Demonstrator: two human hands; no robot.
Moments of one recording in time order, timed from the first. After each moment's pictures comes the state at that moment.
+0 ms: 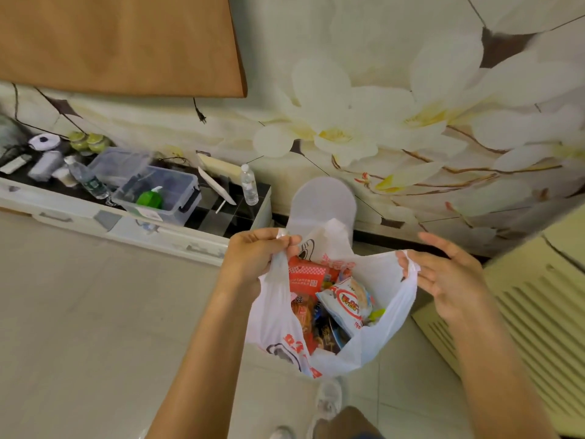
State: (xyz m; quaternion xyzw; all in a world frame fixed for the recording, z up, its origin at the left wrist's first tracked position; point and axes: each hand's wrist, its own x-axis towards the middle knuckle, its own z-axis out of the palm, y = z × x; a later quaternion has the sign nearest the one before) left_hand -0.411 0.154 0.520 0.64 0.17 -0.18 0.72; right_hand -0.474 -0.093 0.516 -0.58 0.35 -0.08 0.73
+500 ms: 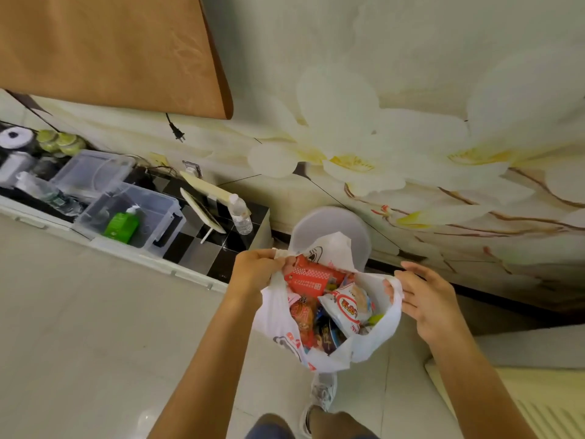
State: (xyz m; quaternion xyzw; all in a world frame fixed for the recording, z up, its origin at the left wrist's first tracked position) left_hand -0.139 0.087 0.423 0.68 0.28 -0.22 0.64; right_hand -0.207 -0.153 0.430 -0.60 0.42 0.01 0.68
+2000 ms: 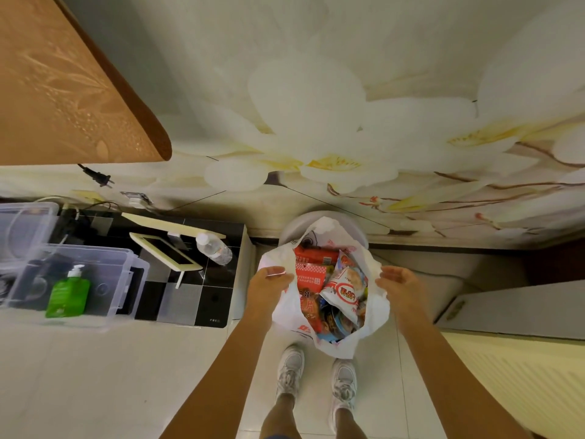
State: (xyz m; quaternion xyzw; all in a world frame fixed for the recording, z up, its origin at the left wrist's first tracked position) left_hand 0.011 0.074 0.286 0.71 0.25 -0.33 0.57; right_hand -0.089 -0.142 0.303 -0.66 0.50 0.01 0.56
